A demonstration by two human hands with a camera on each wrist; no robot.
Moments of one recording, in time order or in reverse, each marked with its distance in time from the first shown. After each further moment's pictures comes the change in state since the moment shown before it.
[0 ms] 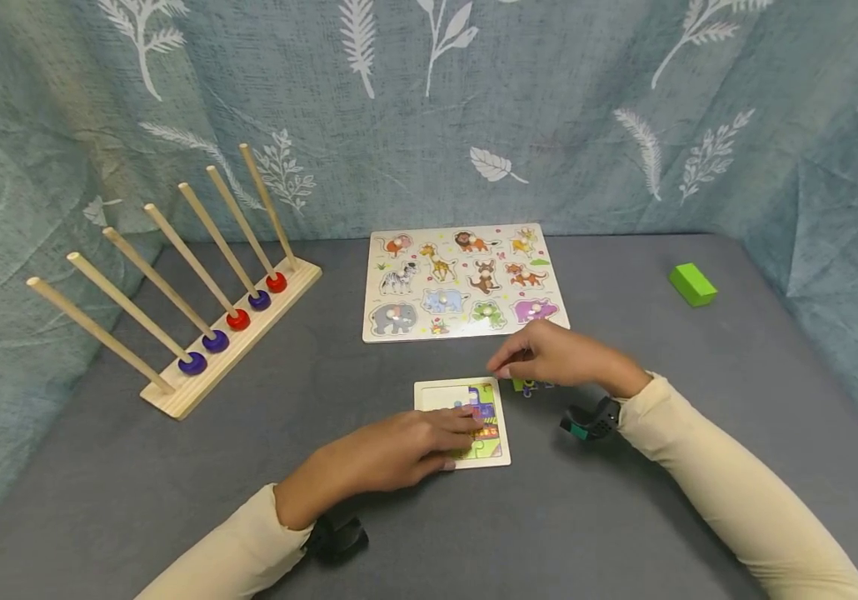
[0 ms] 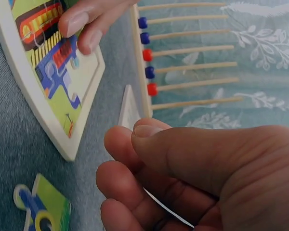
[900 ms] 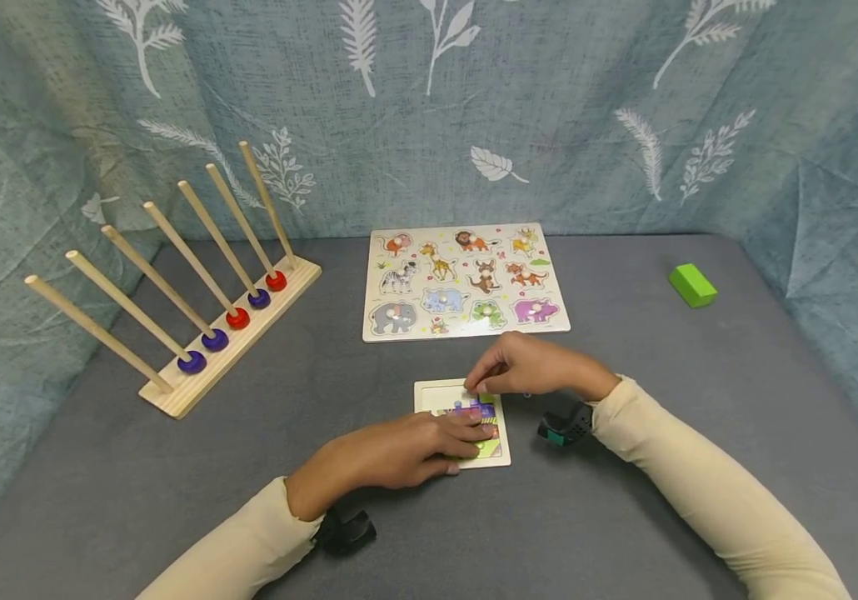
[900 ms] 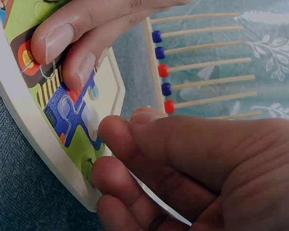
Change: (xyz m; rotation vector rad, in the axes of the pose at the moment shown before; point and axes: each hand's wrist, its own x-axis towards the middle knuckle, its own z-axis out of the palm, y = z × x) left_hand 0.007 -0.007 0.002 -0.082 -0.082 0.074; right_hand 0.024 0.003 0.020 0.041 -0.086 -0.018
